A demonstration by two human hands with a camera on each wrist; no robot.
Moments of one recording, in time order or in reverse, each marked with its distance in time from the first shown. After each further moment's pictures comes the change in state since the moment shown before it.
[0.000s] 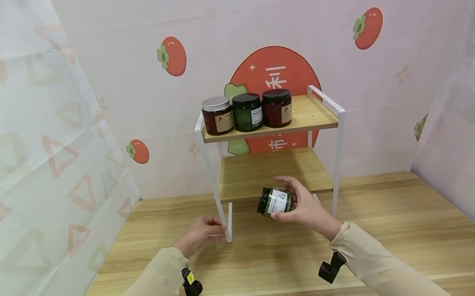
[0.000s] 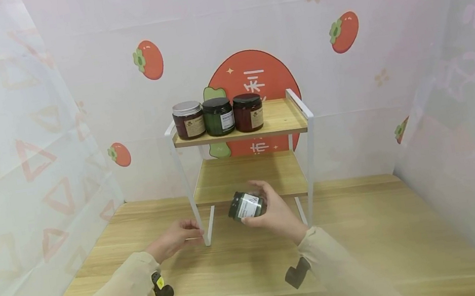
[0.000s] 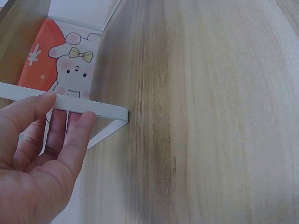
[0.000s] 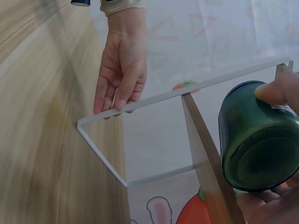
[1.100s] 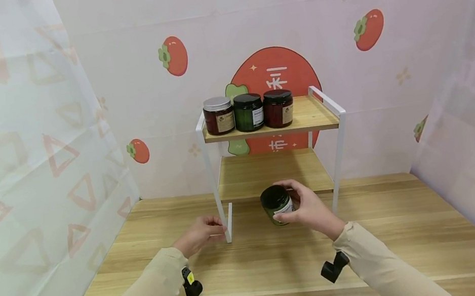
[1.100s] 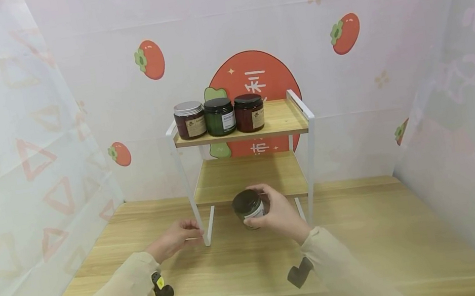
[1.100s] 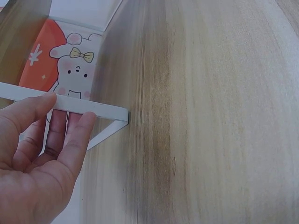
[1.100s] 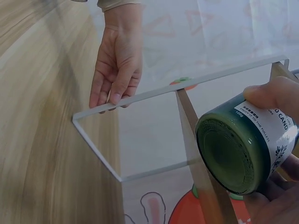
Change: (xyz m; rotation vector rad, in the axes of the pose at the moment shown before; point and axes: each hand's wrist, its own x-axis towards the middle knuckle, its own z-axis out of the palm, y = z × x) left_hand 0.000 -0.002 -0.001 0.019 -0.011 0.016; right_hand -0.002 0.000 -0.006 -0.099 -0.009 -0.049
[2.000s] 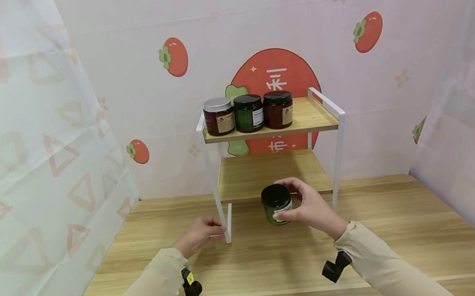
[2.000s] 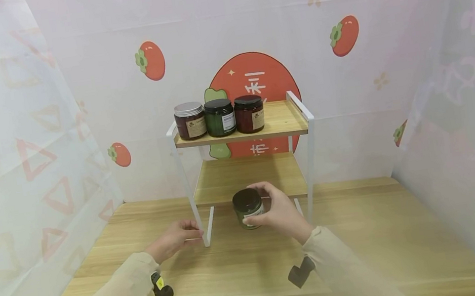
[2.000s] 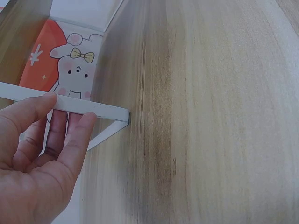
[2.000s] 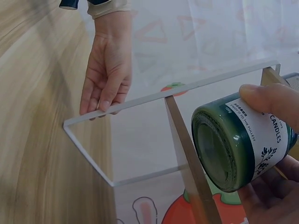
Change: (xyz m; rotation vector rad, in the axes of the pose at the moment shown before) left_hand -0.001 0.000 0.000 -0.008 -0.008 0.007; right_hand -0.003 -0.012 -0.004 -0.023 0.031 -0.037
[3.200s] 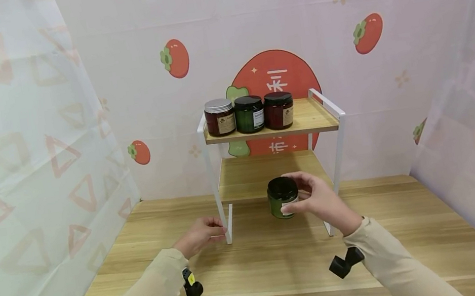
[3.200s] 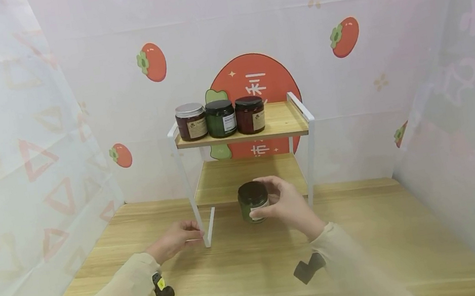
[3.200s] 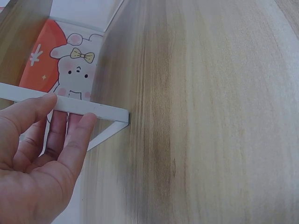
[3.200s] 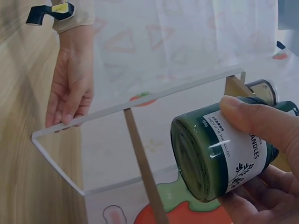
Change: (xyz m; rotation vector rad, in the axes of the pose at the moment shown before) left_hand -0.001 0.001 0.001 0.010 0.017 -0.004; right_hand 0.000 -0.017 -0.019 0.128 -0.001 0.069
